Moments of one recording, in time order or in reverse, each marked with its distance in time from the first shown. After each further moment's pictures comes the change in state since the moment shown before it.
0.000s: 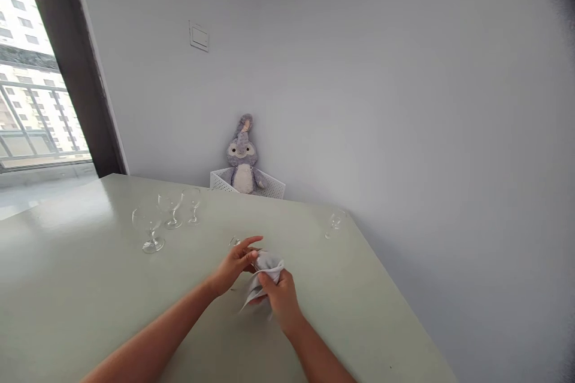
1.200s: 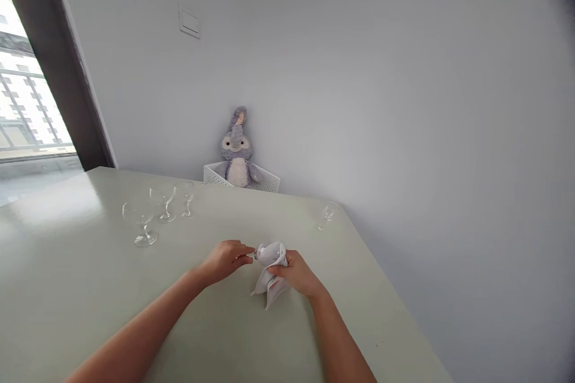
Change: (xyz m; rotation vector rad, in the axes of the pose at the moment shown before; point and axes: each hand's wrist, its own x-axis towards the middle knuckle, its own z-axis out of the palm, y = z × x) left_hand 0.001 0.008 -0.022 1.132 -0.189 0.382; right_hand 0.013 -0.043 -0.048 -0.260 -0.306 0.119
